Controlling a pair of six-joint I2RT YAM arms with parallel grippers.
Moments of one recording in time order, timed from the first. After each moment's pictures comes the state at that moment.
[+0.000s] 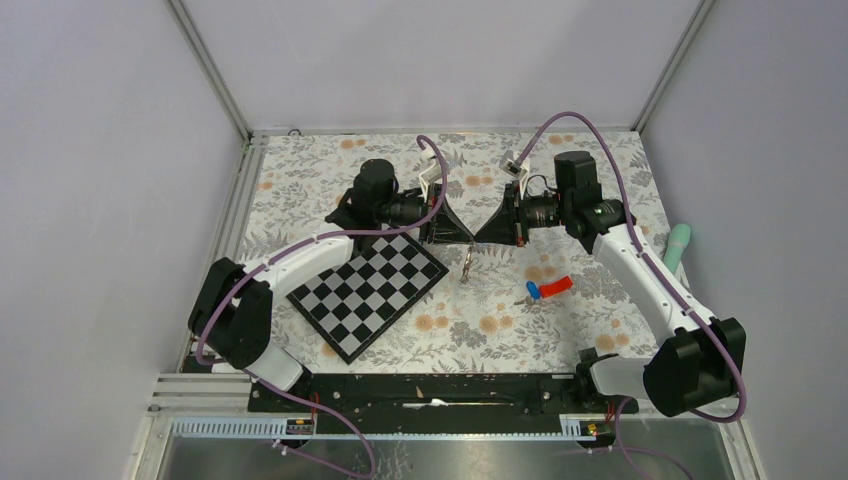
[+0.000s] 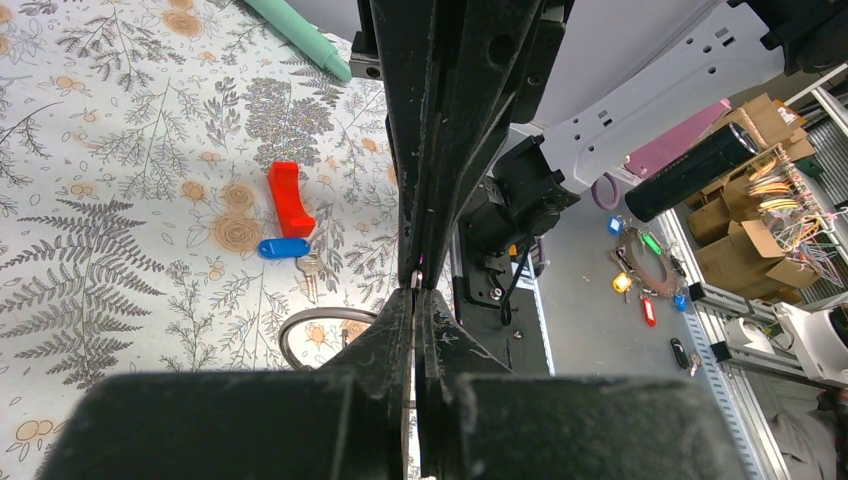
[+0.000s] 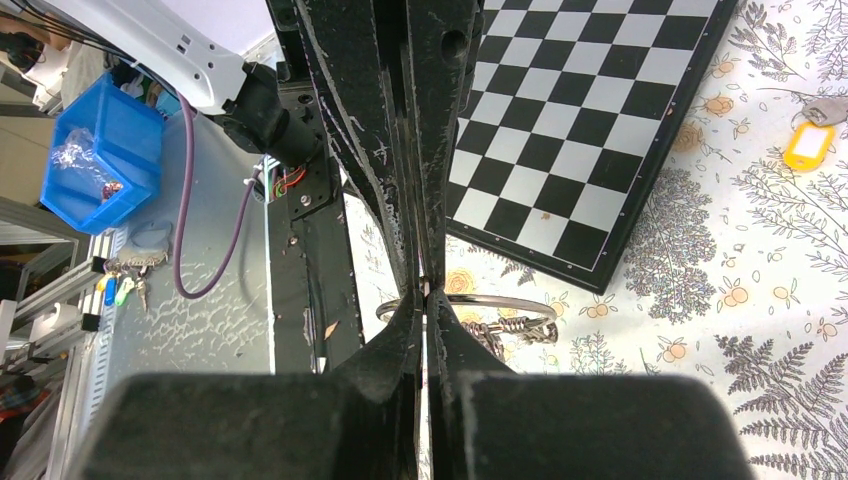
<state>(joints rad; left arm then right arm) -0.61 1.55 1.08 0.34 1.06 -0.39 0.30 1.29 1.11 -0.46 -1.11 -0.10</state>
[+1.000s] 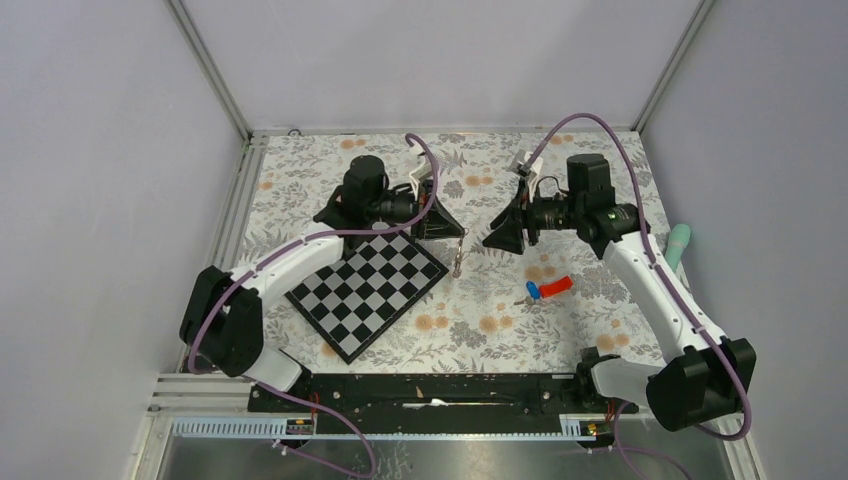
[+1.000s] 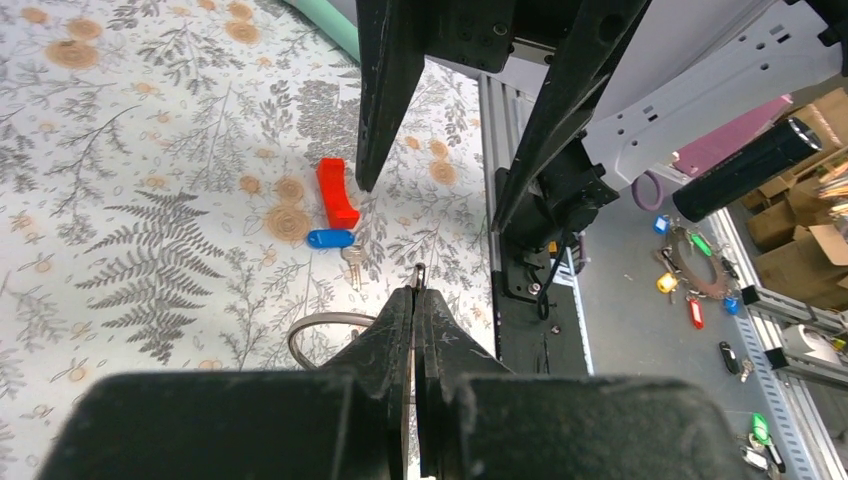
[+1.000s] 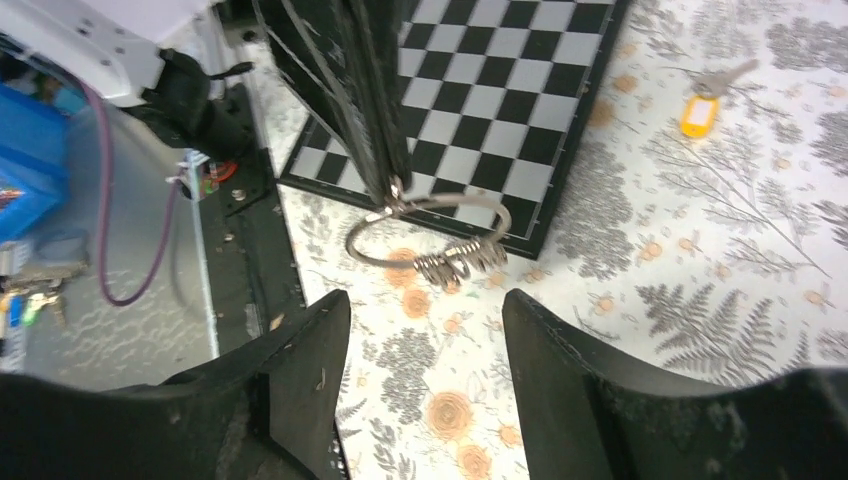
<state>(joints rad) -0.57 1.51 1.08 0.26 1.03 -0.30 0.26 1.23 1.11 -0.52 -1.02 -0.17</state>
